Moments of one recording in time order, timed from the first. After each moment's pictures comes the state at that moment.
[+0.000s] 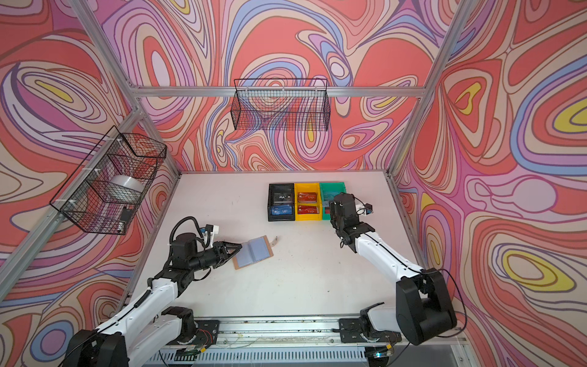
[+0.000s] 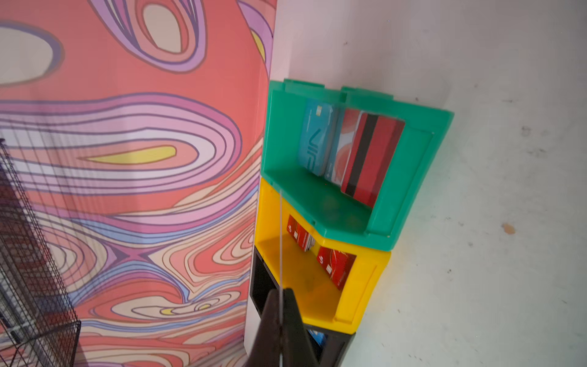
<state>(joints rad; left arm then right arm) -0.12 0.95 0.31 0.08 0.74 -0.88 0.31 1.34 0.85 -0.01 0.29 1.60</state>
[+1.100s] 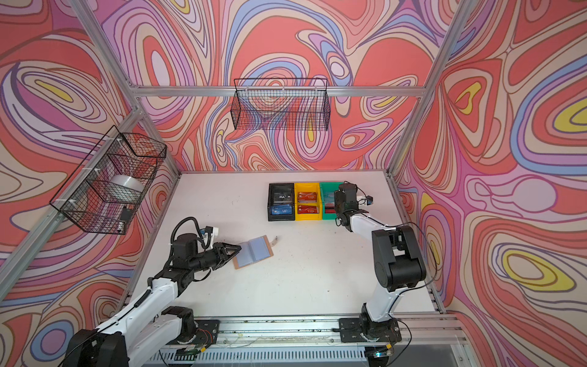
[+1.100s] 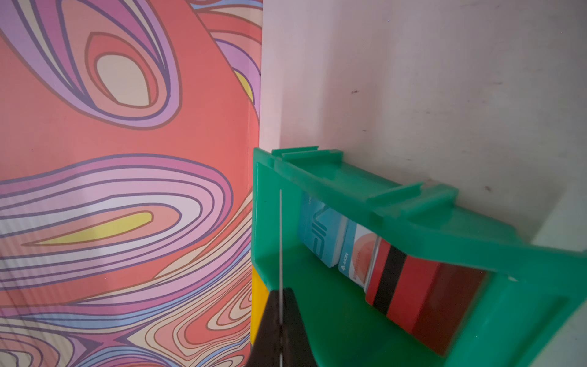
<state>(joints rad) -0.12 0.95 0.31 0.03 0.72 -0.89 0.15 1.74 1.01 0.21 0.18 1.57</state>
